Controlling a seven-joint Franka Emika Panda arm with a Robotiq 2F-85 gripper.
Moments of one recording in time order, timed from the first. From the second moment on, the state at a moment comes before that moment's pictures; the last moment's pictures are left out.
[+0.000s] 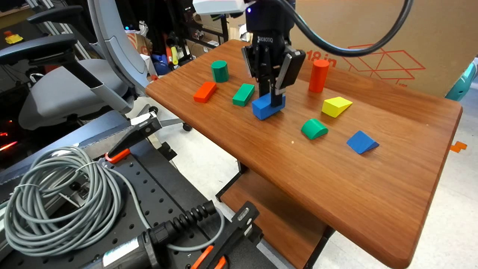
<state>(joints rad) 0.09 0.53 -0.05 -2.03 -0.24 2.36 0.47</state>
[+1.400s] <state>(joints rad) 0.31 0.39 0.01 -2.04 -0.23 2.31 0.64</state>
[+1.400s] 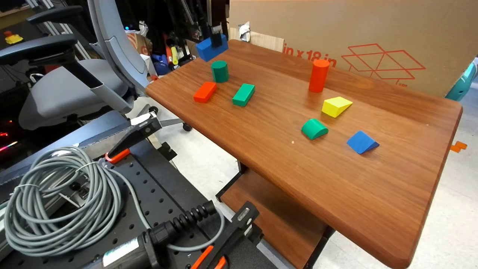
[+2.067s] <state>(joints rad) 0.32 0.49 0.01 -1.91 -0.23 2.21 0.65</state>
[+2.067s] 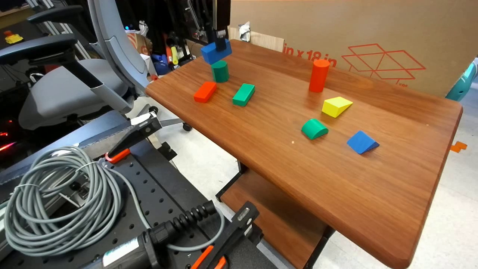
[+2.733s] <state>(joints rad) 0.33 0.60 0.01 -1.80 -0.23 2.14 0.65</state>
